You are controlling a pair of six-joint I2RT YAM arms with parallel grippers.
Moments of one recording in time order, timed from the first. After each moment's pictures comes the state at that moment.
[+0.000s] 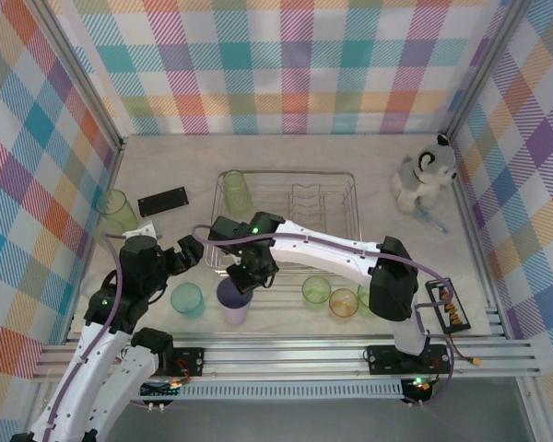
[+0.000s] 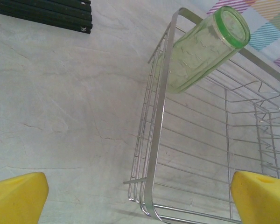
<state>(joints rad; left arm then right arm) -0.28 0.55 0.65 -0.71 -0.06 -0.66 1.17 1.98 1.83 -1.23 -0.12 0.53</state>
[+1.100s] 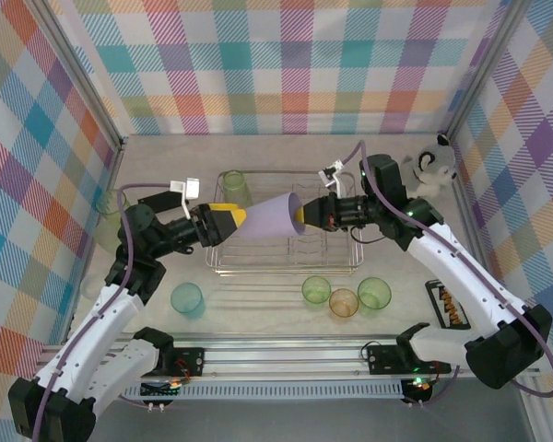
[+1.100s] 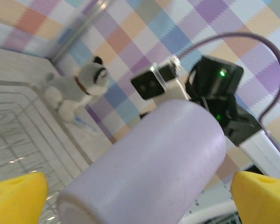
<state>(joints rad) -0.36 0.84 0.71 0.20 0.81 -0.84 0.53 1.22 1.19 -0.52 -0.86 0.73</state>
